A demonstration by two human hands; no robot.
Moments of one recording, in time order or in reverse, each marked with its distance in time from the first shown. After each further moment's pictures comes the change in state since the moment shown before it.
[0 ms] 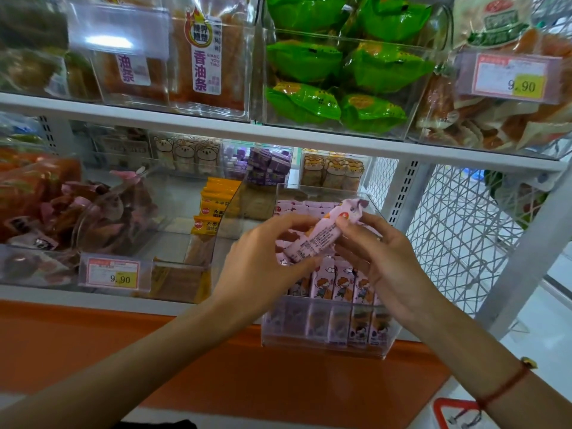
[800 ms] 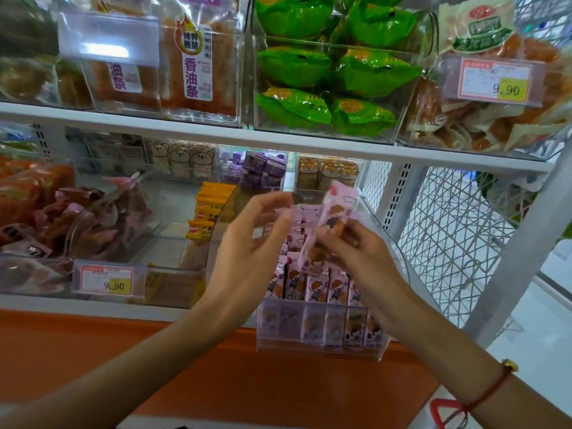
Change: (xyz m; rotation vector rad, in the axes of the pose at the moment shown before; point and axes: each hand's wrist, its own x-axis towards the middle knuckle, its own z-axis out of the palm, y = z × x) left_hand 0.005 0.008 -0.001 -0.377 0.163 -0.062; right_hand -0.003 0.007 0.009 -0.387 -0.061 -0.052
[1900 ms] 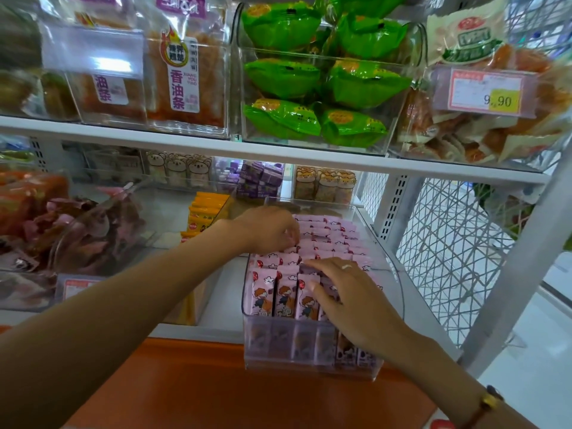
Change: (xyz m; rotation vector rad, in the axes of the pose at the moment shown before) left_hand 0.116 -0.045 0.016 1.089 -0.762 0.127; right_hand 0.014 0.050 -0.020 -0.981 -0.100 -0.343
